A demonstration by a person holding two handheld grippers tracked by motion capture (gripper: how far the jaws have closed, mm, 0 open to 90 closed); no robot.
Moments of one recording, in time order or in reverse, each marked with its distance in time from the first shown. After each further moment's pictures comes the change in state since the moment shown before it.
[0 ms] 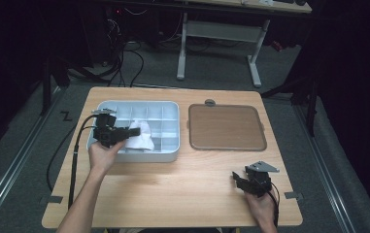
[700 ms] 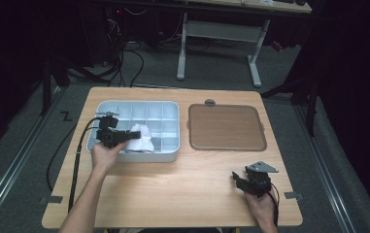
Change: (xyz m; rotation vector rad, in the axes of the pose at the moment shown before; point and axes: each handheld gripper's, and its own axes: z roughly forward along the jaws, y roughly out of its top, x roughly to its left) left arm 0.028 -0.006 0.017 0.049 0.046 -0.050; right arm 0.002 0.000 0.000 -0.002 -0.012 -0.008
